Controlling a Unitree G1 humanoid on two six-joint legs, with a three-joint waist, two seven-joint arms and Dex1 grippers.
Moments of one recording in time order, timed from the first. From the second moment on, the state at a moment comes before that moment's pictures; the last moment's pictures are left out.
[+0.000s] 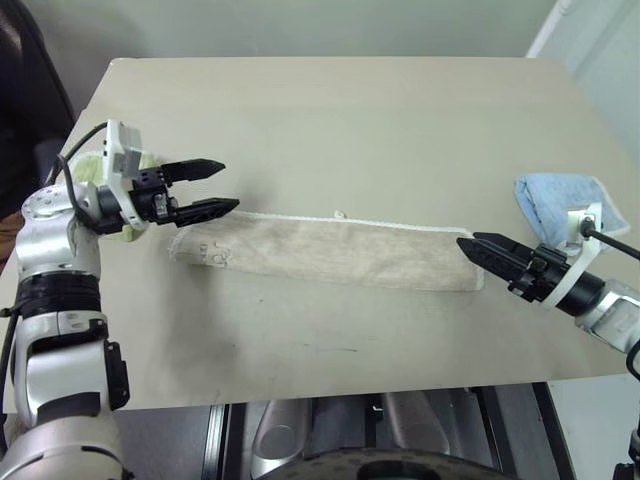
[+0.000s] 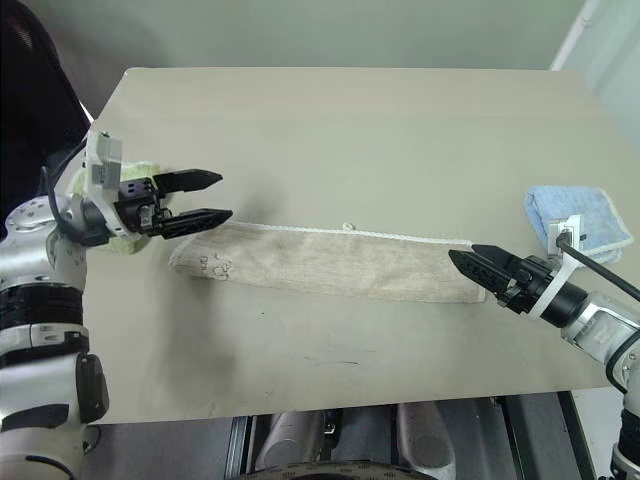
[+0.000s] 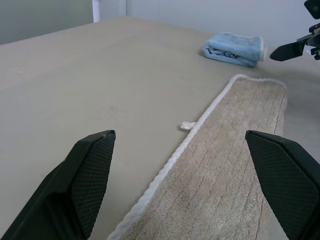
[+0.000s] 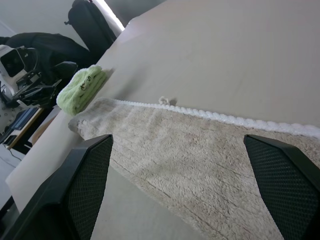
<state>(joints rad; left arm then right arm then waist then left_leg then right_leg) -0.69 0.77 0.21 0.59 -0.41 0.24 -1.50 -0.02 -0.68 -0.48 -0.41 1.25 1.04 0.46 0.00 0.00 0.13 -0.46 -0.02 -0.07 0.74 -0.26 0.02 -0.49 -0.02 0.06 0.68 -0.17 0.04</state>
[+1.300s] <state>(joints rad) -0.33 0.58 -0.02 0.01 -0.47 0.27 -1.35 0.36 -0.70 -0.34 -0.38 1.95 0.91 -0.03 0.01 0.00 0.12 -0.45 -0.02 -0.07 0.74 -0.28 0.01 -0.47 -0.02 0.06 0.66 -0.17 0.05</state>
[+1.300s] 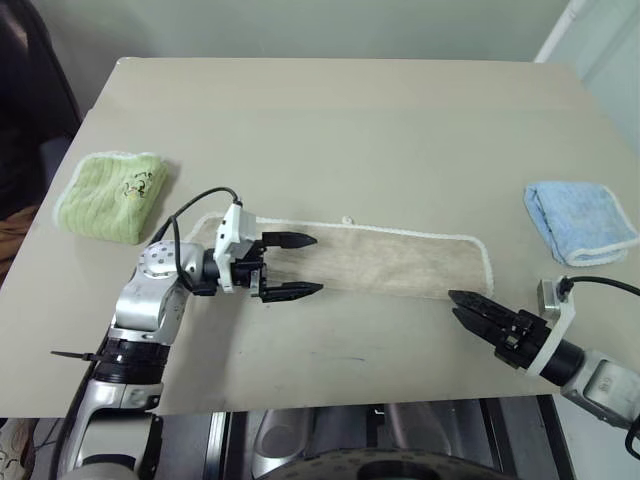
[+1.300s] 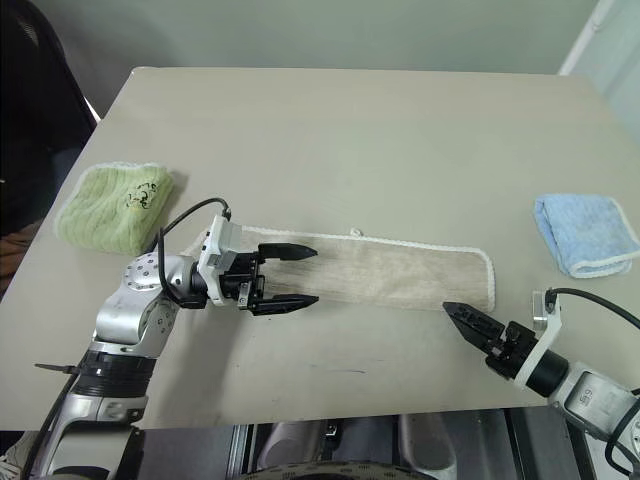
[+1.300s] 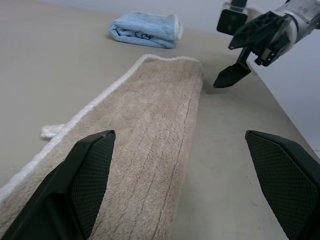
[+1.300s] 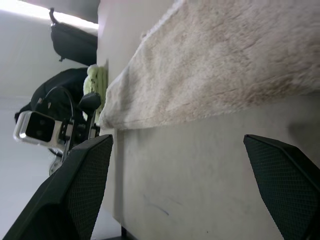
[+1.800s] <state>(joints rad) -0.34 0.57 -0.04 0.04 -0.46 0.21 -1.35 0.28 -0.57 -0.38 -0.32 1.97 0.88 -0.20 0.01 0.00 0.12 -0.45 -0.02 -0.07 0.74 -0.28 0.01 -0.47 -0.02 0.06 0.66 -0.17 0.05</state>
